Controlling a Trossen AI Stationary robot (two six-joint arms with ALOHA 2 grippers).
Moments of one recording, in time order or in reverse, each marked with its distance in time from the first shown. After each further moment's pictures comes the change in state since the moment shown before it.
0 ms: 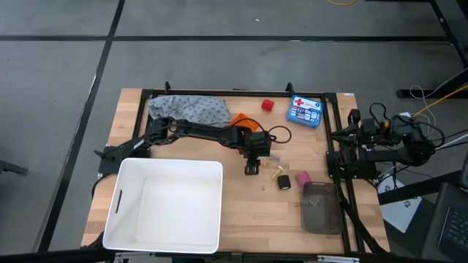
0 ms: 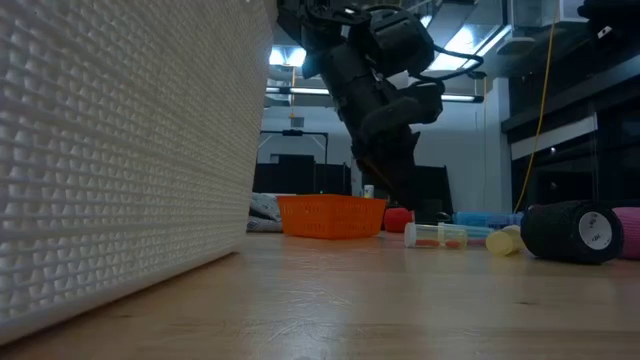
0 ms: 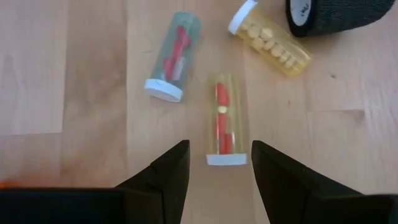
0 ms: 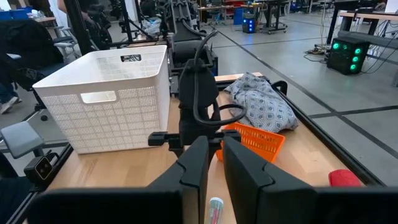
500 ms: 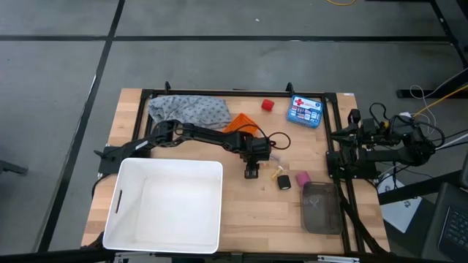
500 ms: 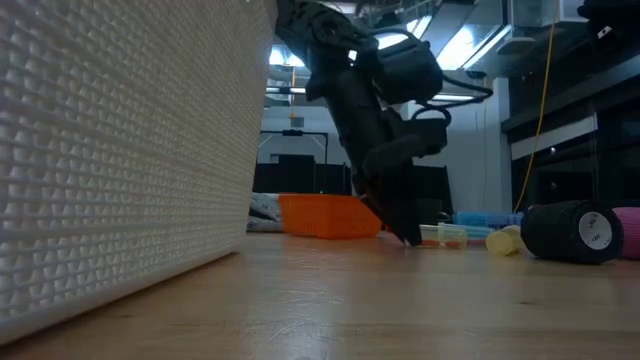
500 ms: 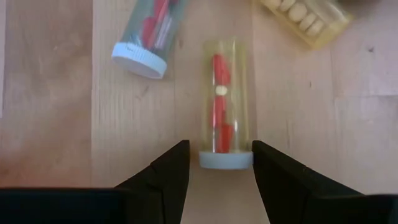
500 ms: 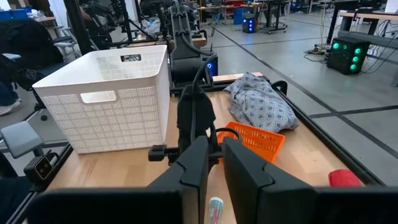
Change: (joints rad) left arm -0.008 0.075 -0.002 0.013 -0.012 -0.026; right arm 0.000 0.000 -0.001 0.000 0.000 0.000
